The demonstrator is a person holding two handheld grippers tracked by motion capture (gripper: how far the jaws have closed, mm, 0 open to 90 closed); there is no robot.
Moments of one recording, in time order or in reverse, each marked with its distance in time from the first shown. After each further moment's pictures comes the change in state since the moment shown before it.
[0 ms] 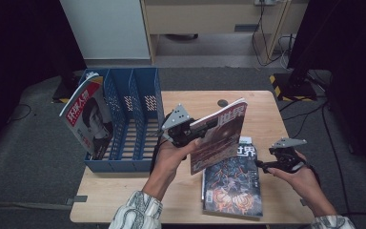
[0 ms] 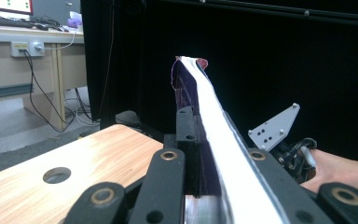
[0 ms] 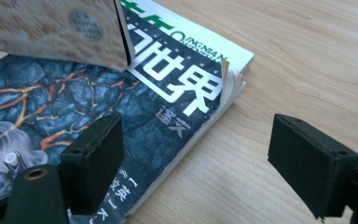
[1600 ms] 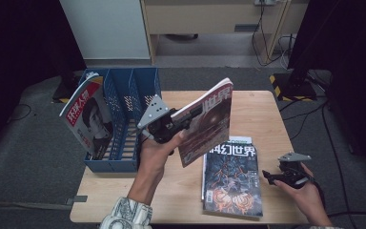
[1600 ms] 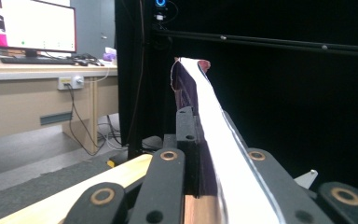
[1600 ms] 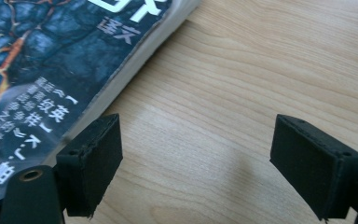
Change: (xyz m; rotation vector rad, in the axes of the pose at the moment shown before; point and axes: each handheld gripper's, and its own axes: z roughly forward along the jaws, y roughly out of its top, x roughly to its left) left arm -0.009 0.051 -0.053 -0.102 0.130 0.036; right arm -0.002 -0.052 0.004 0.047 -0.157 0.075
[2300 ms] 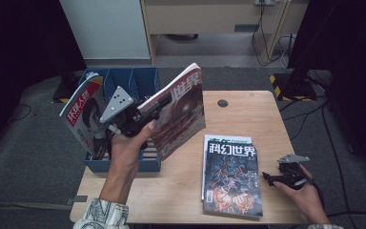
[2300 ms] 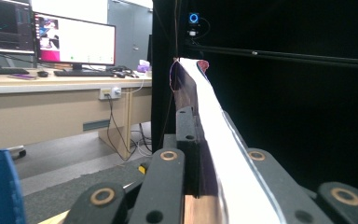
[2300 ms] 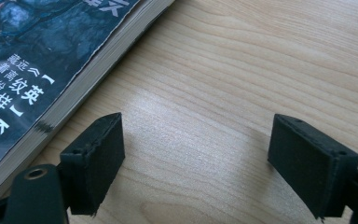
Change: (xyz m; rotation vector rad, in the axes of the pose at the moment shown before) left arm 0.028 0.031 -0.052 -0.038 0.119 0.008; right arm -0.004 -0.009 0.011 0.022 0.012 0.002
